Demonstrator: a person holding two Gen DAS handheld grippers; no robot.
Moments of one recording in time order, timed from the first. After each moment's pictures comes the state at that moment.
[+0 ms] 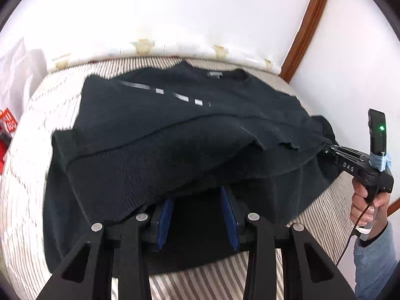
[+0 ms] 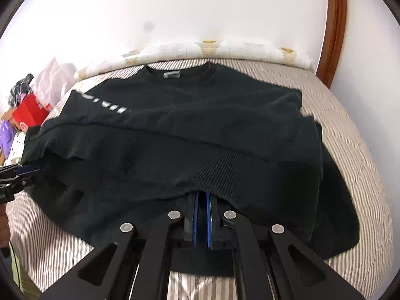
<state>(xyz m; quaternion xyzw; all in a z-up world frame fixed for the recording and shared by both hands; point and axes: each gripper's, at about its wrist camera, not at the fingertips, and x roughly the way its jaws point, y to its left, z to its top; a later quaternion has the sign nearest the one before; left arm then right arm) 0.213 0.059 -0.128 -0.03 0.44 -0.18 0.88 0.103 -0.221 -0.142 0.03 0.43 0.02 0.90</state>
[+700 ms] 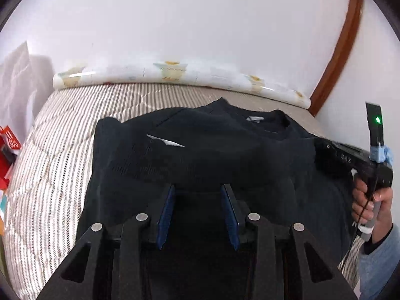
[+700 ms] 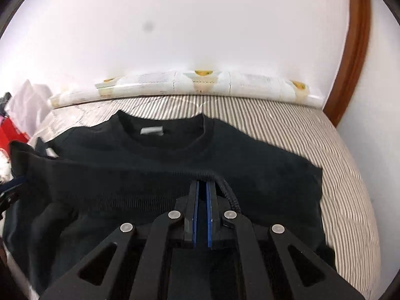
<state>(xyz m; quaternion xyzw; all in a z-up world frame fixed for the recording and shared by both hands) 0.322 0.083 -0.125 -0.06 0.42 -0.13 0.90 0.249 -0.209 -0.120 0.00 0.41 -0.02 0.91</state>
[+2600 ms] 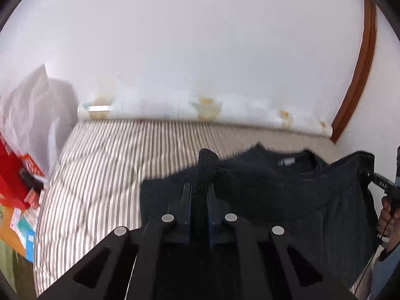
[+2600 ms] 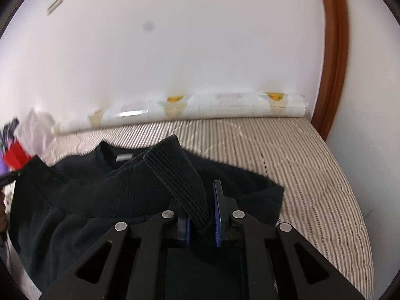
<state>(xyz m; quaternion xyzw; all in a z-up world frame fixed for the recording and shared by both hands) 0.368 0.124 -0.090 -0.05 0.35 -0.08 0.93 0.238 -0.312 -0.105 0.06 0.35 0.00 0.93</state>
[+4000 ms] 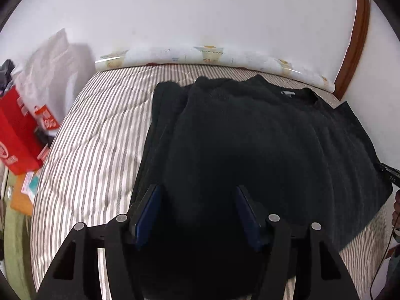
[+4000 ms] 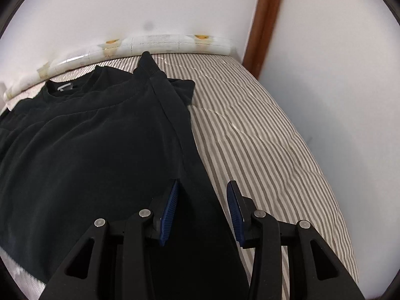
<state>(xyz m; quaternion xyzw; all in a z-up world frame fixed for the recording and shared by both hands) 0.263 0.125 -0.147 -0.02 0.43 -0.06 0.90 0.130 -0.337 -0.165 0.02 0.44 -0.16 0.88</state>
